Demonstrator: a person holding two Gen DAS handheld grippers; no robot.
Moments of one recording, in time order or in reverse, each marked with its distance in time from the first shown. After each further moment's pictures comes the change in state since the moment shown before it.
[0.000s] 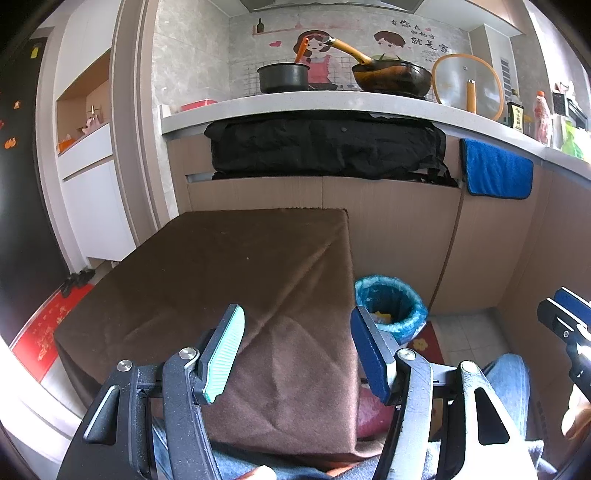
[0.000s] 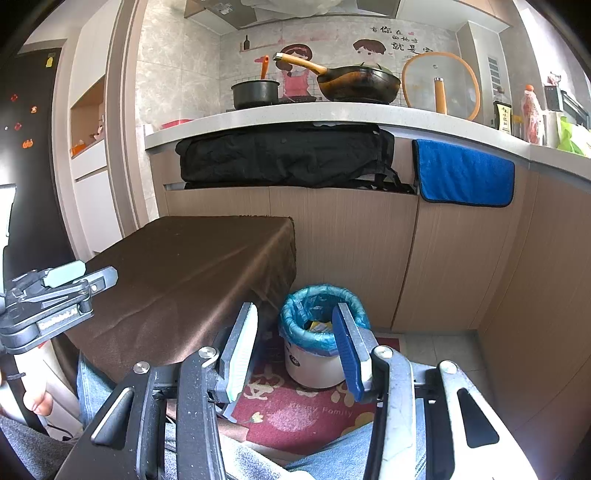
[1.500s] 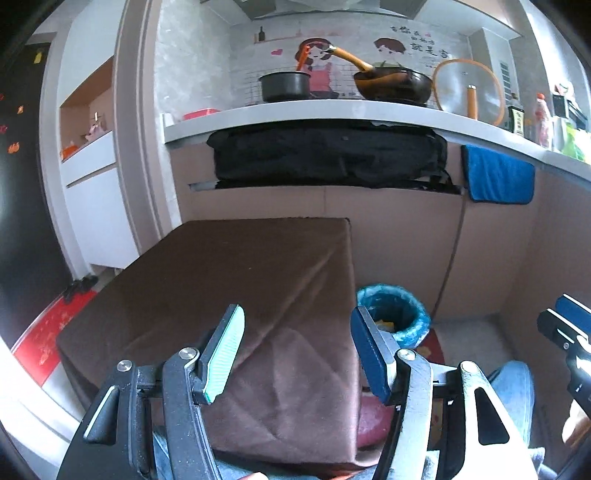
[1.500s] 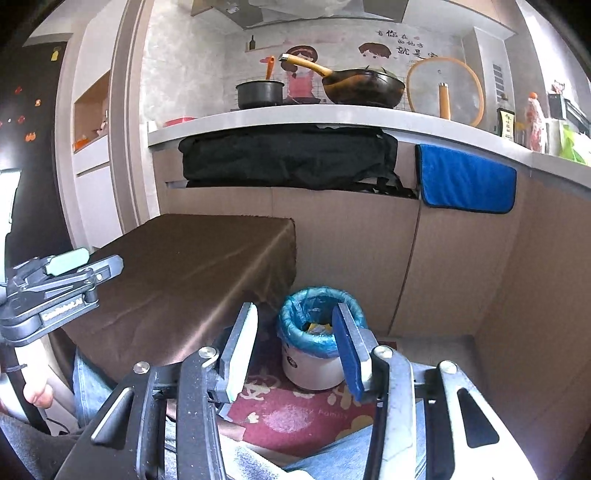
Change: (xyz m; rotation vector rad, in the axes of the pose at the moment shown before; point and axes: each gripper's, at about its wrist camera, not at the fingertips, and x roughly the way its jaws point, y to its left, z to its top) left arm 0.002 -0.013 0.005 -0.012 -0.035 0.031; right arm -0.003 0.005 -0.002 -0.020 -0.007 -0.005
